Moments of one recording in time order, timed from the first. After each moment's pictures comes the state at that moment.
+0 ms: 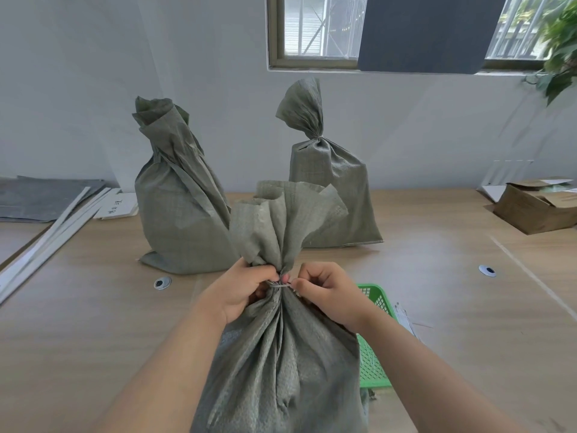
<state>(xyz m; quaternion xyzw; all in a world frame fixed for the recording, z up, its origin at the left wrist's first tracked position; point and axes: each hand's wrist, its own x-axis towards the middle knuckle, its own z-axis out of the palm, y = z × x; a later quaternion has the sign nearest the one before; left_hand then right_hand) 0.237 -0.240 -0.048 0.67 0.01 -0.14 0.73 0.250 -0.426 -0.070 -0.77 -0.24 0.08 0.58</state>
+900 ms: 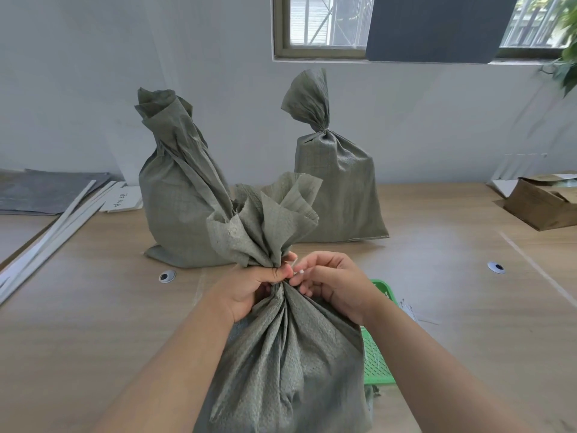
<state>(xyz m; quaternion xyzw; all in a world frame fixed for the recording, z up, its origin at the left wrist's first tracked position) 0.241 -0.239 -0.062 0.56 0.06 -0.16 0.81 0.261 -0.426 -0.064 -0.56 -0.13 0.25 0.78</state>
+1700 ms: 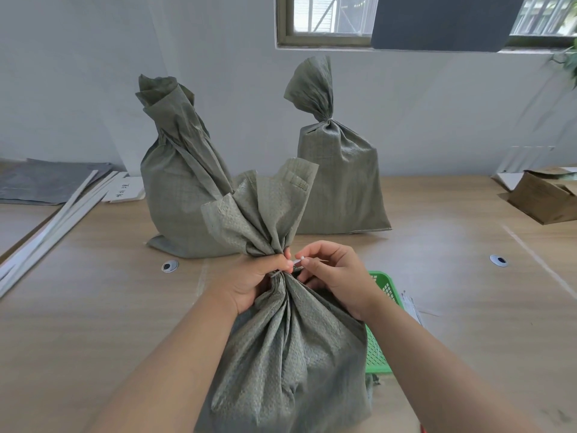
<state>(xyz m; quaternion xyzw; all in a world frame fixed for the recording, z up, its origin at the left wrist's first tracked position) 0.235 -0.246 -0.064 0.57 0.05 -0.11 0.81 0.251 -0.422 -0.068 -0.64 -0.14 0.15 0.74</state>
